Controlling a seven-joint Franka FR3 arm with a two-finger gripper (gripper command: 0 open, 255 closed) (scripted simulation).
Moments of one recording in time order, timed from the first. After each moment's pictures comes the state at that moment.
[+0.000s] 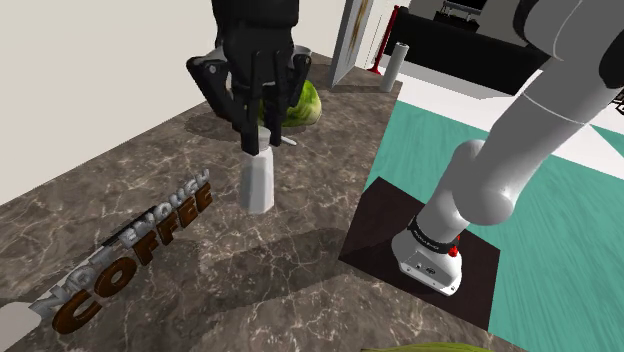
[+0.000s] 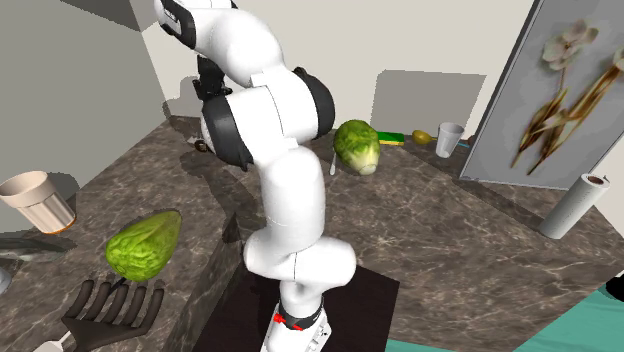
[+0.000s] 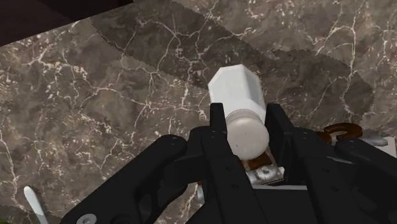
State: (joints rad) arm 0.28 -0.07 0.60 -1.60 0.25 1.47 0.93
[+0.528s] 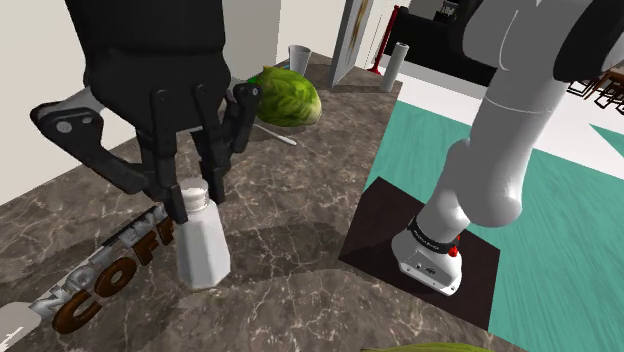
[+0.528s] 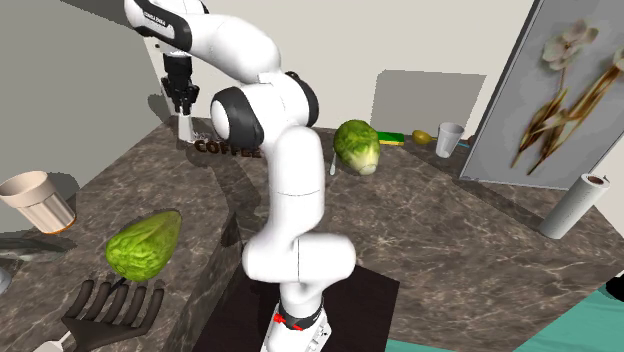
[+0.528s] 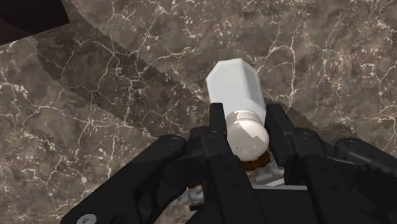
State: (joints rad) arm 0.45 0.24 0.72 -1.30 0.06 1.47 1.20
